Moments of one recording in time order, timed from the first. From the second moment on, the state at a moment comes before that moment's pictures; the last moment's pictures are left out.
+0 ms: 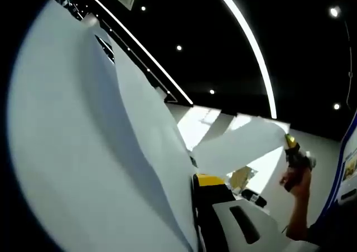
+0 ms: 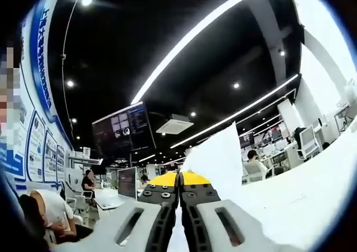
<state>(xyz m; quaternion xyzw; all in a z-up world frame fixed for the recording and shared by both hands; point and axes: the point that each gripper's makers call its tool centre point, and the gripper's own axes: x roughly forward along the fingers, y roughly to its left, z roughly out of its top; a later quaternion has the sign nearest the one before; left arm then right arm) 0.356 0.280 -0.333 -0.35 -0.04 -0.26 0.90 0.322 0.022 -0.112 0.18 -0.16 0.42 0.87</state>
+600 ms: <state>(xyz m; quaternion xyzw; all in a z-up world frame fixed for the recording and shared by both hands) 0.354 0.277 -0.331 -0.35 -0.04 -0.26 0.90 0.325 0.034 -0.096 0.18 -0.17 0.43 0.87</state>
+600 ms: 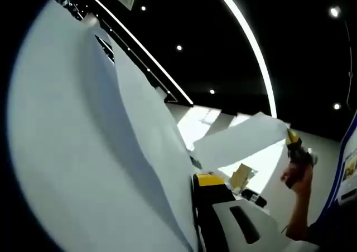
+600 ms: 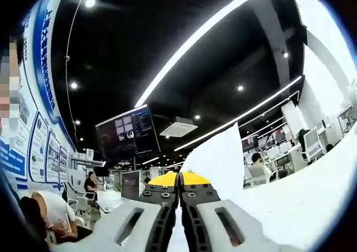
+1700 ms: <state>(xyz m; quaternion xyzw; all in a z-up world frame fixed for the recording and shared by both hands) 0.355 0.274 -0.333 -0.35 -0.04 -0.26 0.90 0.307 0.066 -0.048 0.22 -0.21 0.49 0.82</state>
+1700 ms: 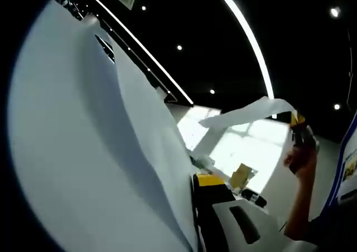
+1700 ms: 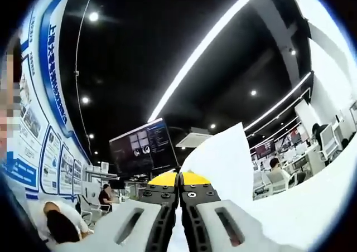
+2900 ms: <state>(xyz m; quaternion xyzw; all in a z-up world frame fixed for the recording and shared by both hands) 0.355 0.275 -0.333 -0.35 -0.04 -0.26 0.90 0.338 0.058 -0.161 0.30 -0.09 0.48 0.82</state>
